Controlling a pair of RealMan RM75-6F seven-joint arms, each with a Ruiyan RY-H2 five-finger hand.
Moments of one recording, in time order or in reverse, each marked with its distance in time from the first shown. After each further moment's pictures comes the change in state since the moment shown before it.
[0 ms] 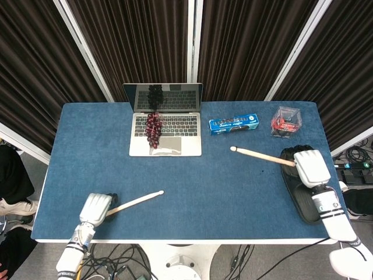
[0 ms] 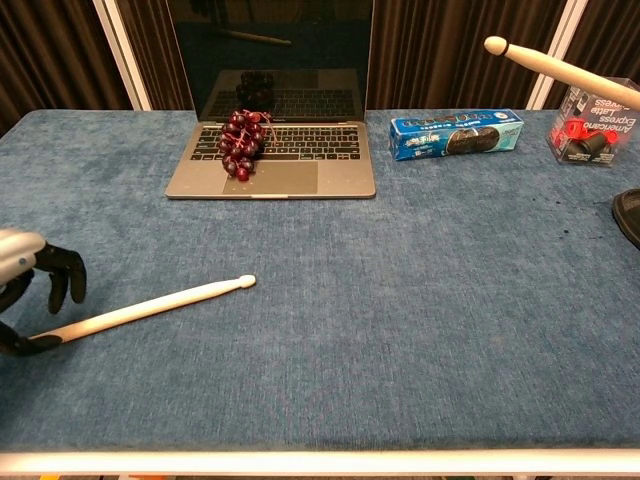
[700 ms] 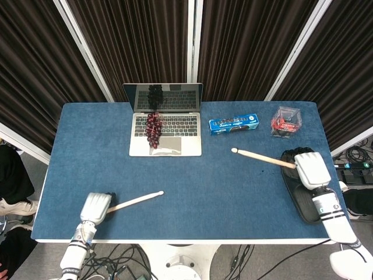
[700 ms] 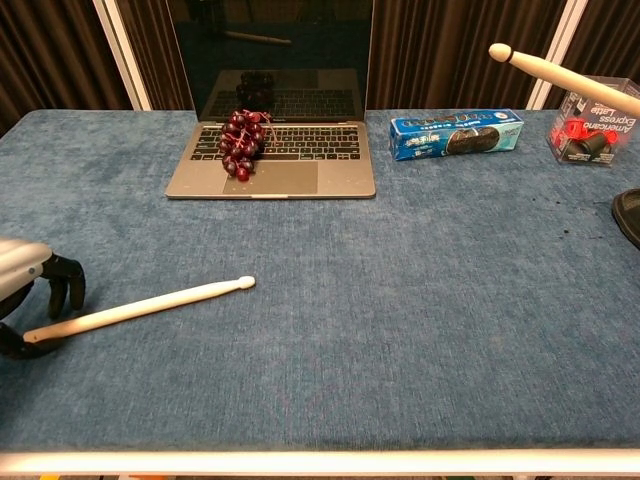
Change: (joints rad) left arm -0.015 -0.044 -0.007 0.055 -0.062 0.001 0.048; right arm -0.009 -0.011 -0.009 0.015 -0.004 0.001 0.020
